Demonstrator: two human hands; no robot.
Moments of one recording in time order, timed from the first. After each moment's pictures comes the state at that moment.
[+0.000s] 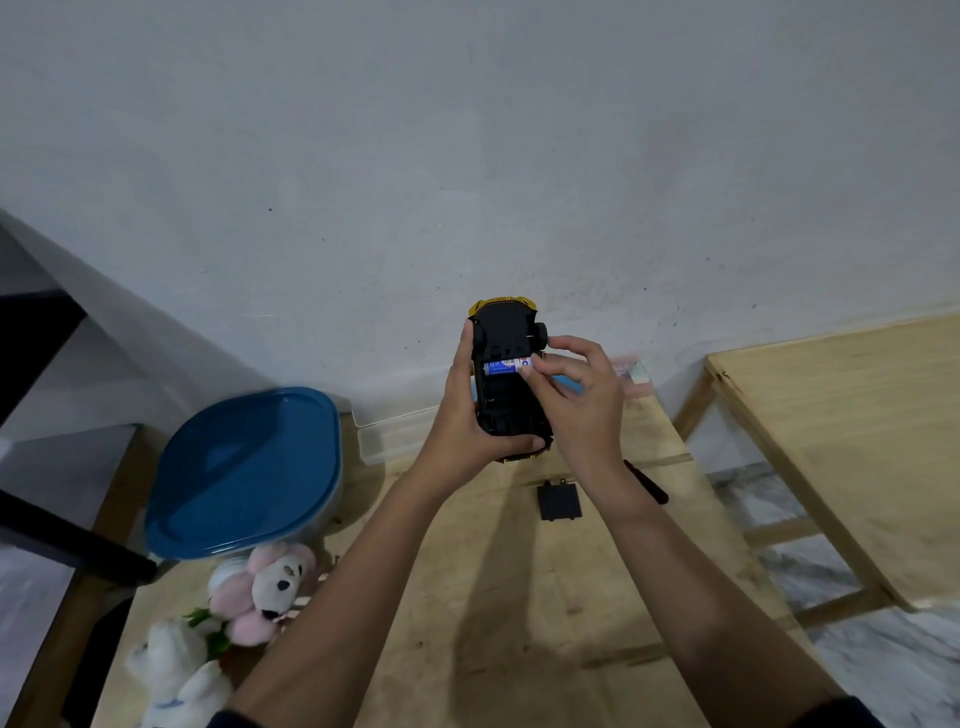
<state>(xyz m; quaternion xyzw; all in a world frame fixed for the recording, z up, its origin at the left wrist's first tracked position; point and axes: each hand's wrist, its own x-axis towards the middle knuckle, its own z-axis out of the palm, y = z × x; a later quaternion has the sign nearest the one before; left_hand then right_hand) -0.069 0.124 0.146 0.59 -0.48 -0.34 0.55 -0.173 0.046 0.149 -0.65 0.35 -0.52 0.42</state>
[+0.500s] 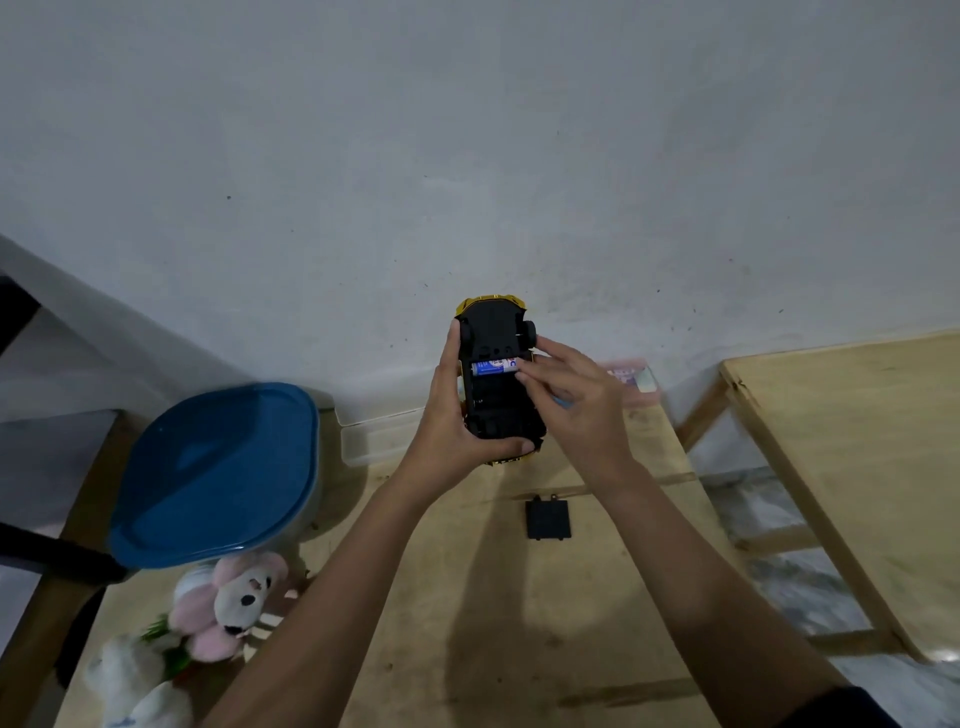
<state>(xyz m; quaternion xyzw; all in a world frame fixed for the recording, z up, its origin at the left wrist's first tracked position) -0.062 0.087 0.130 0.63 -0.44 -0.32 0.56 -0.176 -0.013 0.123 -0.77 0.25 -0.46 0.36</state>
